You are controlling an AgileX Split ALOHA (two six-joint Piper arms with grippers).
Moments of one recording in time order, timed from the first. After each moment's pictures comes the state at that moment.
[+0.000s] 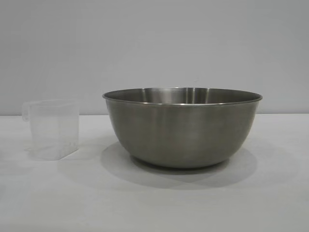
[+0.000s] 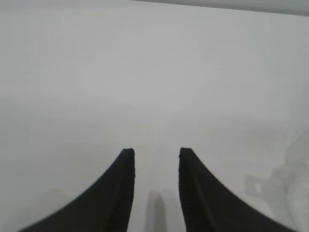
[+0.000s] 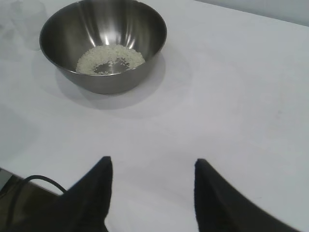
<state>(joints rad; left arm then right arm) 0.06 1.75 -0.29 0.12 -1.14 -0.17 0.44 0.04 -0.49 0.03 1.14 -0.04</state>
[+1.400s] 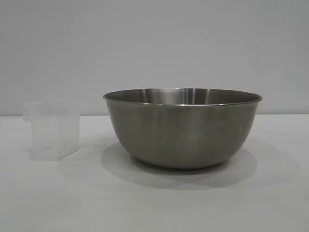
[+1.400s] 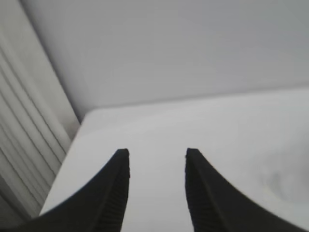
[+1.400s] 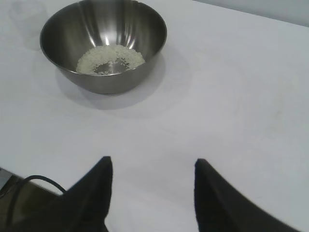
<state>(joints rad) -0.03 0.06 -0.63 -0.06 0.99 0.13 0.44 0.04 -0.49 0.03 1.14 -0.04</state>
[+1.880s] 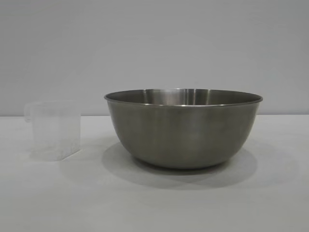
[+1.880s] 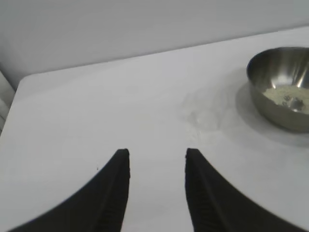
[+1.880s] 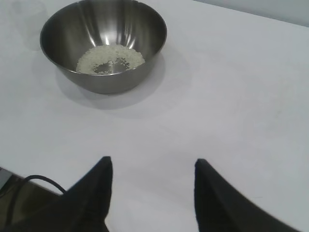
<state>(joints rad) -0.04 -0.02 -0.50 -0.07 1.12 0.13 0.44 0.04 -0.49 0.03 1.14 -0.04</state>
